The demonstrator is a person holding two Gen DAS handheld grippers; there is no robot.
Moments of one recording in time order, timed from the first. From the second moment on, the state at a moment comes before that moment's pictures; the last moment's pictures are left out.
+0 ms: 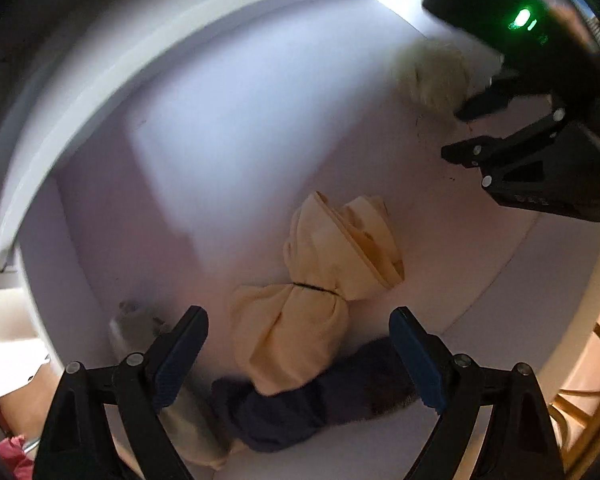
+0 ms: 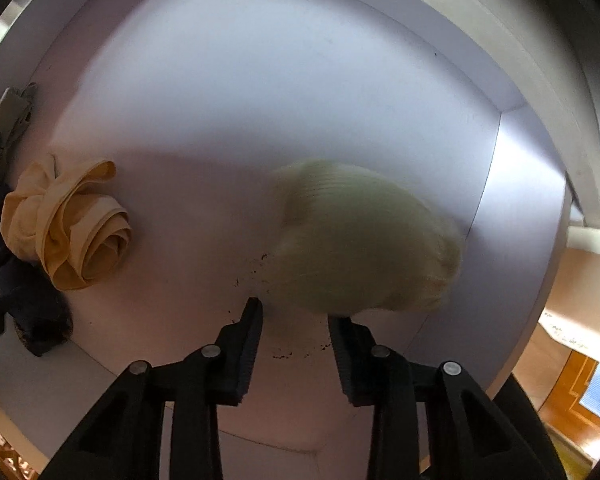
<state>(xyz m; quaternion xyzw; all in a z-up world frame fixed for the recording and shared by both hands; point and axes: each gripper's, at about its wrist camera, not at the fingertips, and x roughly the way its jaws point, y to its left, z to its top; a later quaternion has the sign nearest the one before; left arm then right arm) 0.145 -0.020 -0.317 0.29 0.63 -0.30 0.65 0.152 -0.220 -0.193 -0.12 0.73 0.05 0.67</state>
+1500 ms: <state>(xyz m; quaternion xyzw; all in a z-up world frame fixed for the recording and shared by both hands) 0.136 0.045 -0.340 0.15 0.67 -0.21 0.69 0.053 -0.137 -0.179 -0.29 0.60 -0.03 0.75</state>
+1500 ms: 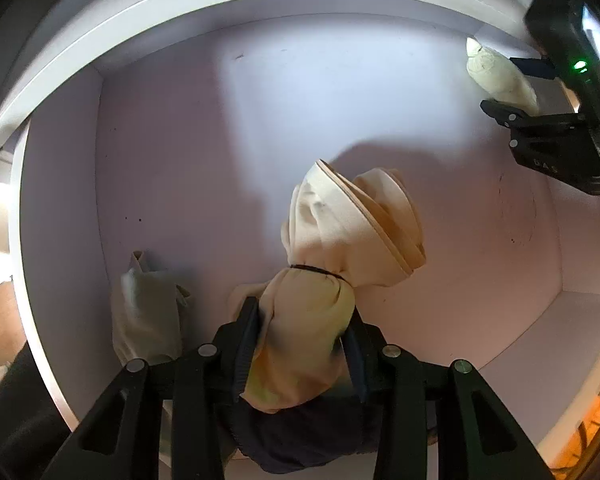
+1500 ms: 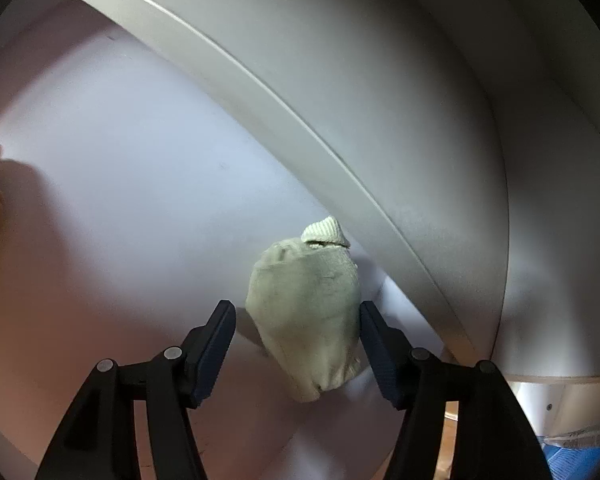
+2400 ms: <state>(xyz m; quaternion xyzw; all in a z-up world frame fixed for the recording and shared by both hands) 0.156 0.061 -0.353 0.12 0.68 -0.18 0.70 -0.077 -0.021 -0.087 -0.15 0.67 0.12 0.72</state>
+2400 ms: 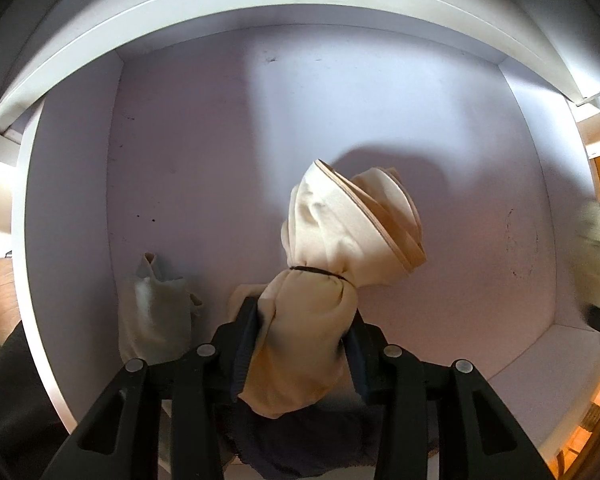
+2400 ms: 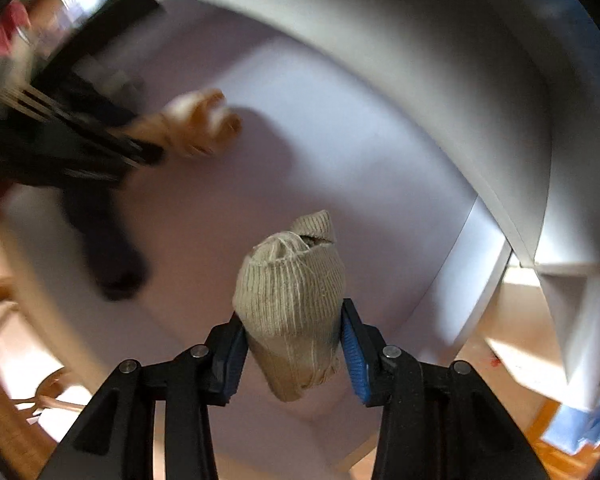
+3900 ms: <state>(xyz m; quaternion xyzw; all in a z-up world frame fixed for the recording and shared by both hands) 0.147 0.038 -0.336 0.14 0.68 -0.17 0.70 0.184 -0.213 0.187 -0.02 0.51 0.08 0.86</state>
